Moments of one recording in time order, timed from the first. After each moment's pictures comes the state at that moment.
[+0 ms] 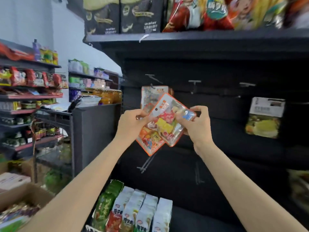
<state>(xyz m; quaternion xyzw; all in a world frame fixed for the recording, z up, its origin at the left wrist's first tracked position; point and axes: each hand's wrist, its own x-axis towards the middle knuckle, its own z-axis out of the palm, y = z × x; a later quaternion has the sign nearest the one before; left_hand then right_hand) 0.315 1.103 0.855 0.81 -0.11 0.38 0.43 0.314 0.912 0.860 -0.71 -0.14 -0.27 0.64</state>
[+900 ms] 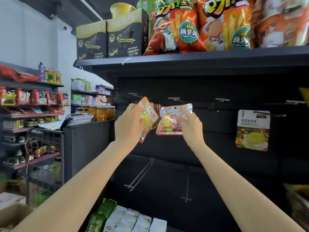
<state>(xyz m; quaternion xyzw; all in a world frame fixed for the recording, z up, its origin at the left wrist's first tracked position) 0.310 1.040 0.903 0.85 -0.02 0.50 0.18 0.351 0.864 0.897 -0.76 -0.16 -0.36 0.51</state>
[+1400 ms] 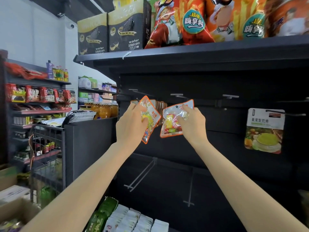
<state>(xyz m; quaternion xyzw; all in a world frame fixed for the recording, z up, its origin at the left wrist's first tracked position) 0.326 1.031 0.894 0.84 0.00 0.51 0.20 0.369 0.864 0.903 -0.80 -0.16 -0.40 0.41</state>
